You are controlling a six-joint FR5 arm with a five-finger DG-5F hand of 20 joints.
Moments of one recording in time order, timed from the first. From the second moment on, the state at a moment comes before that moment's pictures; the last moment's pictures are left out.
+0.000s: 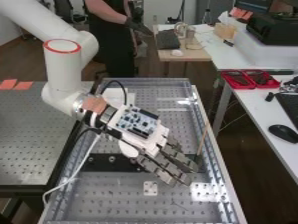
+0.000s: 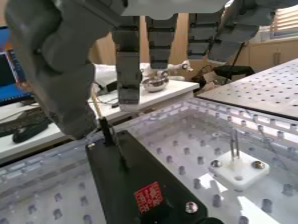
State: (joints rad) arm 1.47 -2.09 -1.71 -2.73 -1.25 -0.51
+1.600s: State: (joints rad) arm 1.44 -2.16 -1.64 -2.69 -1.36 -0.55
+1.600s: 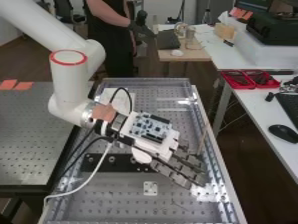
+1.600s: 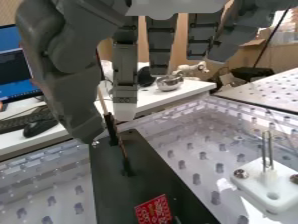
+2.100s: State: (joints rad) arm 1.43 -2.17 -1.64 -2.68 -1.36 -0.55
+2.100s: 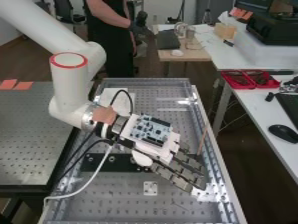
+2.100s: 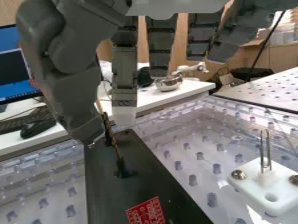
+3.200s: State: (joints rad) arm 1.42 -2.18 -1.62 -2.68 -1.39 -0.54
